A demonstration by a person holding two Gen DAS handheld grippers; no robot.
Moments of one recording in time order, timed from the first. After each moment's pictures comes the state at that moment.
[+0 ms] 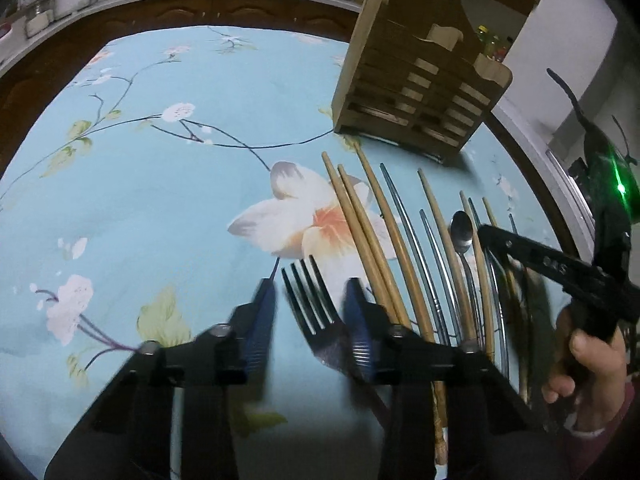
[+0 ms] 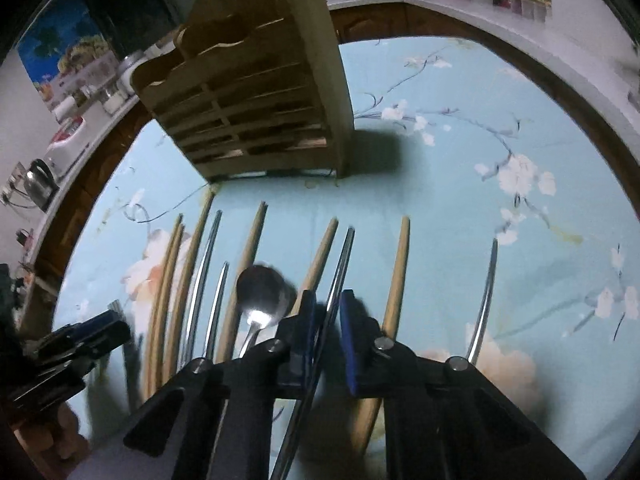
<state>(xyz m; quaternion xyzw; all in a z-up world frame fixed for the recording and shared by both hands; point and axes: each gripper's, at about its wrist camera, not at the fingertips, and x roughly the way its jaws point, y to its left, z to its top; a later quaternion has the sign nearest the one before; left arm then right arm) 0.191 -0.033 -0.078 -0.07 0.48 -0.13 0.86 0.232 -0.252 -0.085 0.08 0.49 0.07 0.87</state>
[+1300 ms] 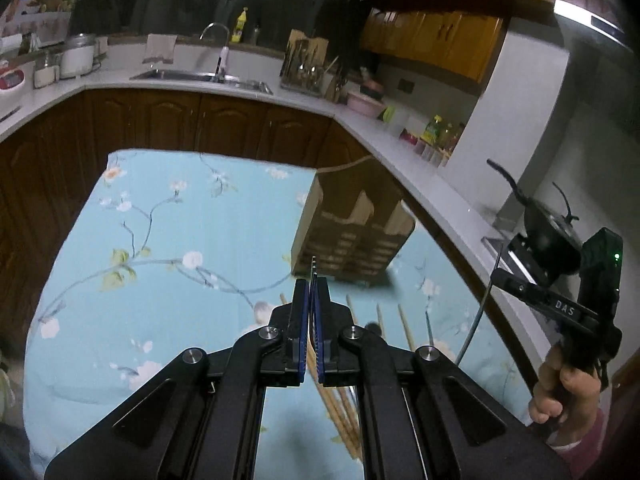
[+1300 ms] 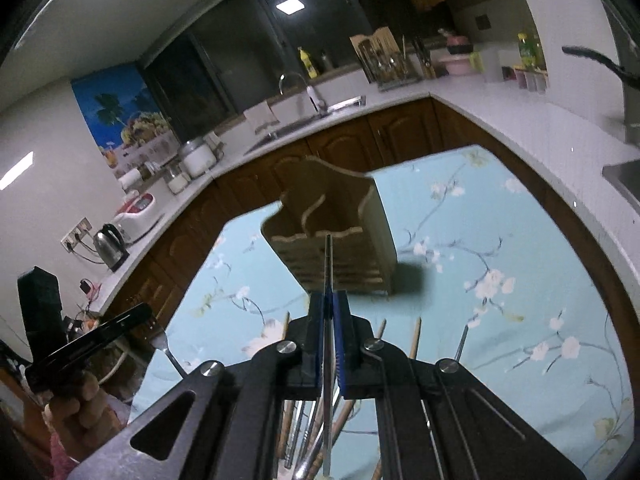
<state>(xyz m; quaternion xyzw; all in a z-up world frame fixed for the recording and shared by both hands) 0.152 0.004 0.074 -0.11 0.32 -0.16 0.93 0.165 -0.276 0.062 0.16 0.32 0.14 0.92</state>
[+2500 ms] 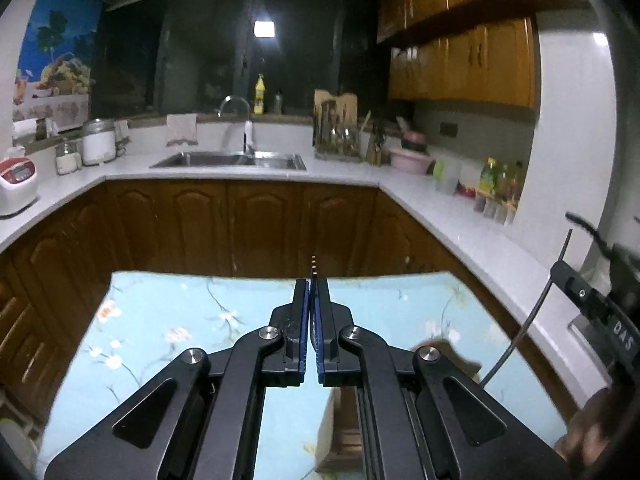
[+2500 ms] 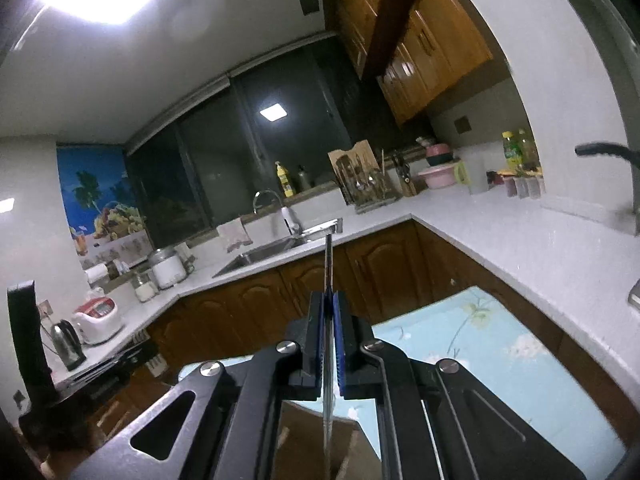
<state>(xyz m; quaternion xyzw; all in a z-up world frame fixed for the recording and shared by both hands) 0.345 -0.069 0.096 -0.04 0.22 -0.06 0.97 0.310 -0.278 0.085 0.17 0.12 0.06 0.98</state>
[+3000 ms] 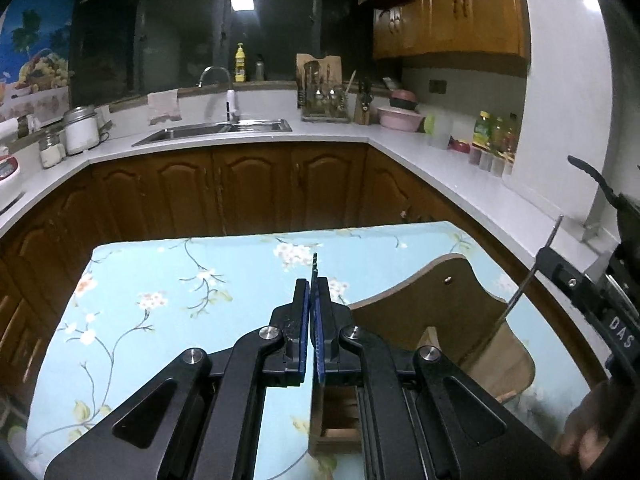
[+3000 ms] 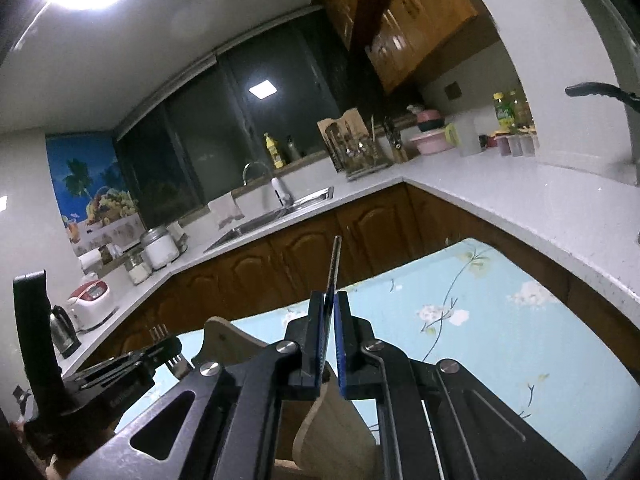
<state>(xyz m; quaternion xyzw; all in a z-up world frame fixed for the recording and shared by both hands) 0.356 -0.102 0.049 0.00 0.27 -0.07 0.96 0.324 -0.286 0.037 0.18 0.17 0.06 0.97</state>
